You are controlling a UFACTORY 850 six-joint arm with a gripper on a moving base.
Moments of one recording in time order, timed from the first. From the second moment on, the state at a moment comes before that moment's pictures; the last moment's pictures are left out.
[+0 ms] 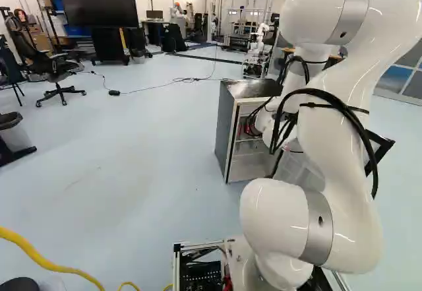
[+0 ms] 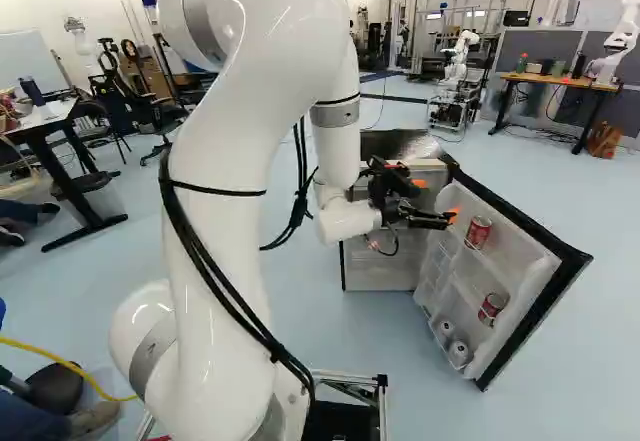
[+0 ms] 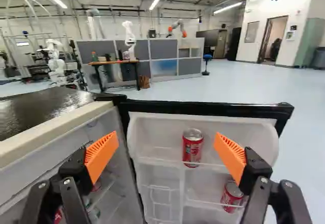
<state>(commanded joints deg) -25.3 -29.9 -33.7 32.2 82.9 0.0</state>
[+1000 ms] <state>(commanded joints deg) -25.2 -37.6 -35.3 2.1 85.8 0.0</state>
